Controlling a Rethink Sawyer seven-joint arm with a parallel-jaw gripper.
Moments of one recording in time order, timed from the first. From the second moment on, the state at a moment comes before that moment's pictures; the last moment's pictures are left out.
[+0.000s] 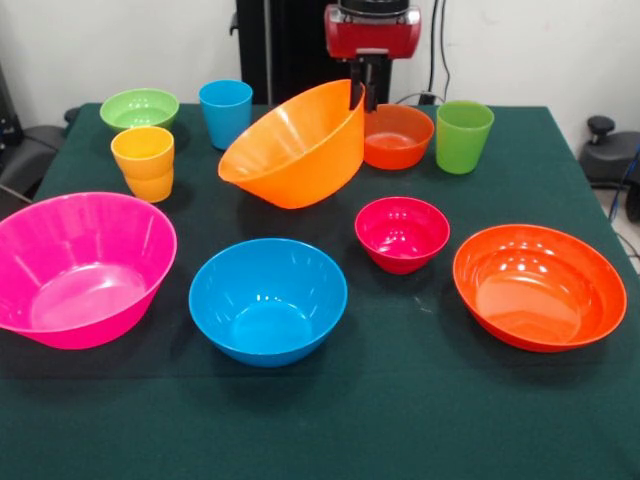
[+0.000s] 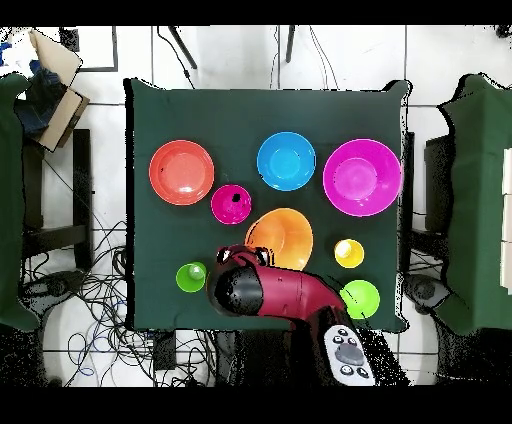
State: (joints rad) arm -0.30 -0.82 0.06 2.13 -0.11 0.18 1.62
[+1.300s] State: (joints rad) arm -0.29 -0.90 0.06 2.13 -0.08 0.28 1.62
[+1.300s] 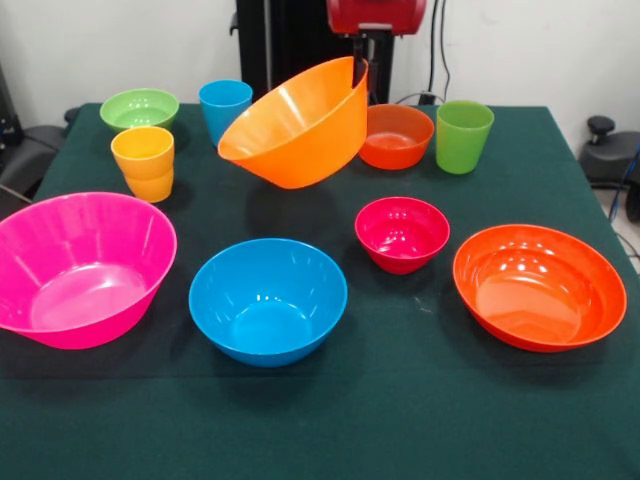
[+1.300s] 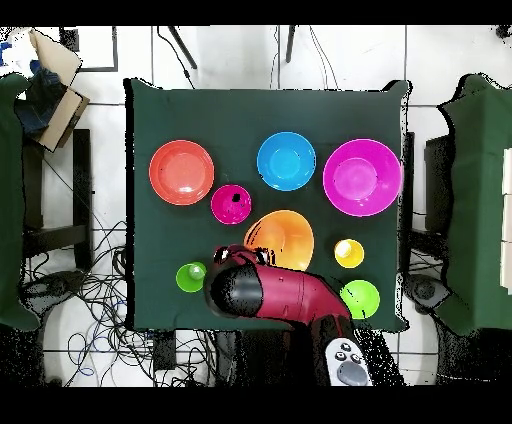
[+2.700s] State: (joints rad) arm -0.24 -1.05 0.05 2.00 -0.03 0.75 1.62
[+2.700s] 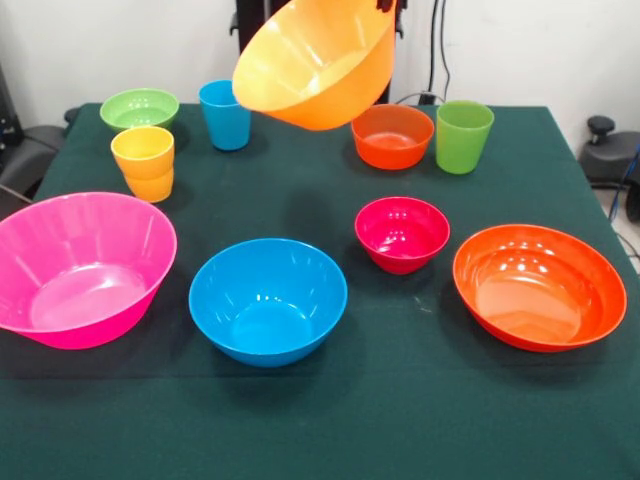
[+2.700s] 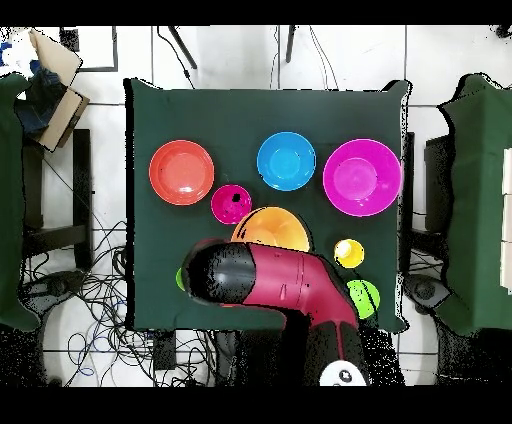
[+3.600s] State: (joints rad) arm -0.18 -0.99 0.05 1.95 -0.01 0.68 1.64
